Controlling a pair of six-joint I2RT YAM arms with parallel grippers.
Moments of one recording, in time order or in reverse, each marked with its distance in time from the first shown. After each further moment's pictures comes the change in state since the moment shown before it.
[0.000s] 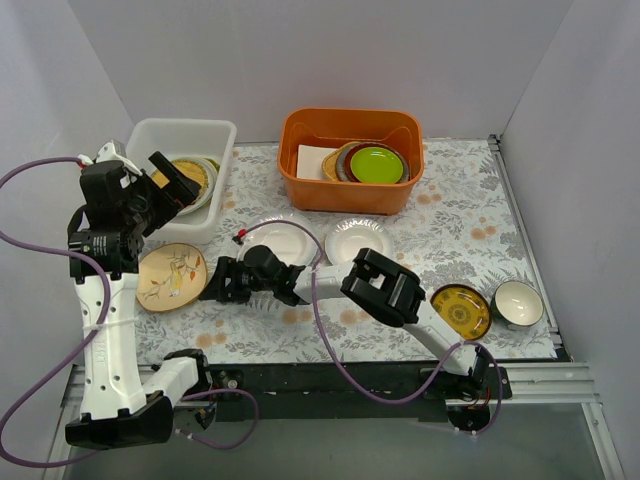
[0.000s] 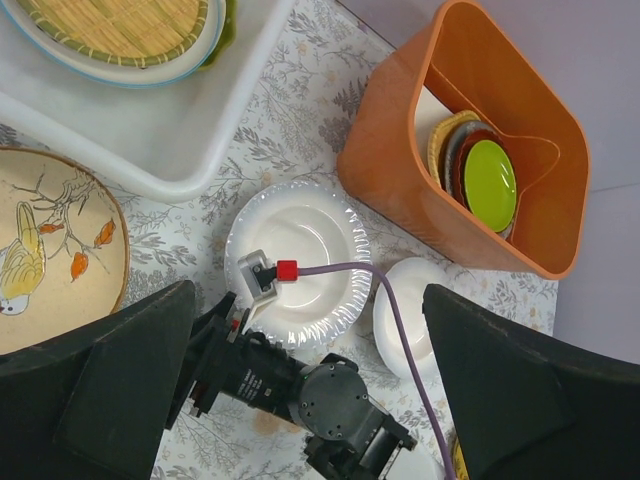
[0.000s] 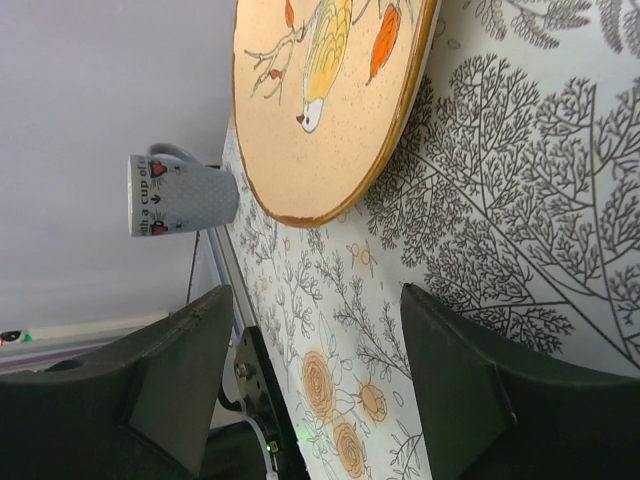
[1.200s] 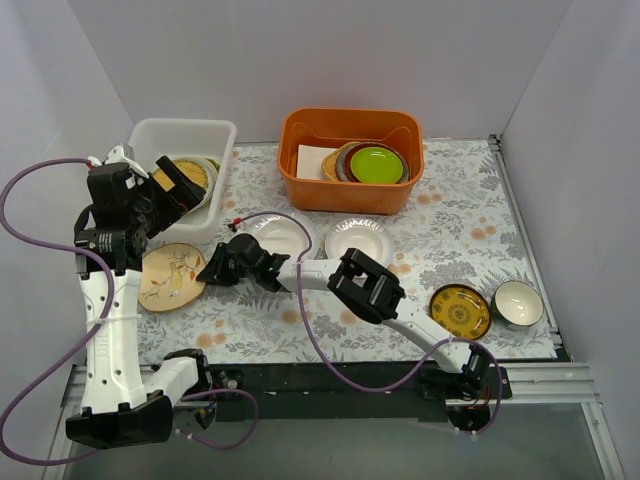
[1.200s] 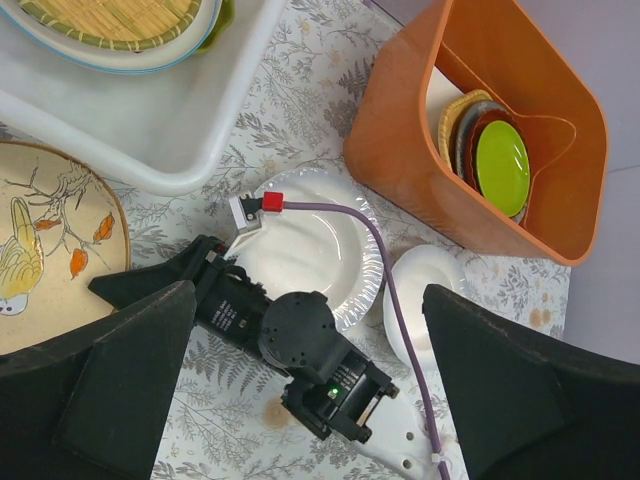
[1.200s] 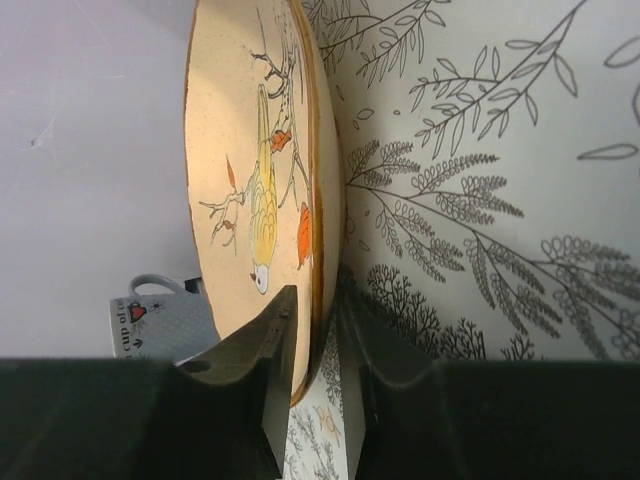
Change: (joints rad) left arm 0.000 0.003 -0.060 0.026 0.028 0.023; right arm -0.035 0.211 0.357 -0.188 0.114 0.107
